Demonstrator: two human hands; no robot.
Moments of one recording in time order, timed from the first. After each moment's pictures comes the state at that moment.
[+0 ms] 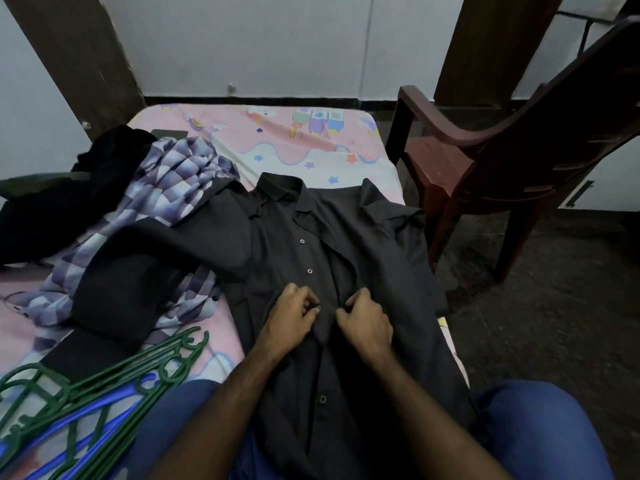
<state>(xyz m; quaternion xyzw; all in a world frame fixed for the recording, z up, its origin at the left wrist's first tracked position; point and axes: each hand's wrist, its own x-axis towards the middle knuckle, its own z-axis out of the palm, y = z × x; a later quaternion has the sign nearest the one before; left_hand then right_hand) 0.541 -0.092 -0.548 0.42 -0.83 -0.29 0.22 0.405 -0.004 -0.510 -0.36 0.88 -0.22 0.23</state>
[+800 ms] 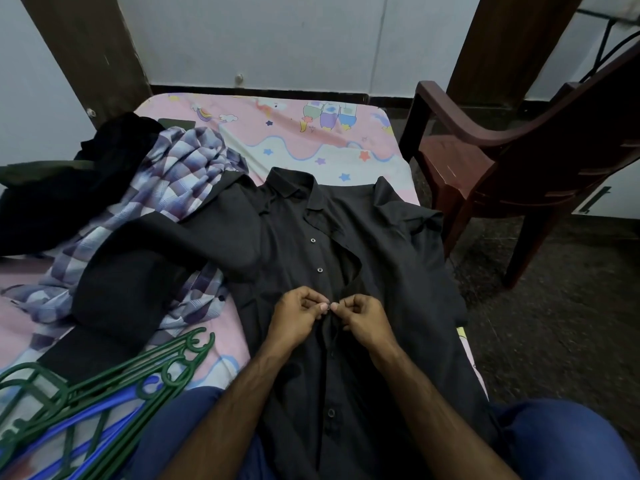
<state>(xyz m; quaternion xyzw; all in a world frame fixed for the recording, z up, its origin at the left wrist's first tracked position) 0.539 -0.095 -0.539 0.49 -0.63 -0.53 0.28 0.403 -0.026 -0.533 -0.32 0.72 -0.45 0.41</state>
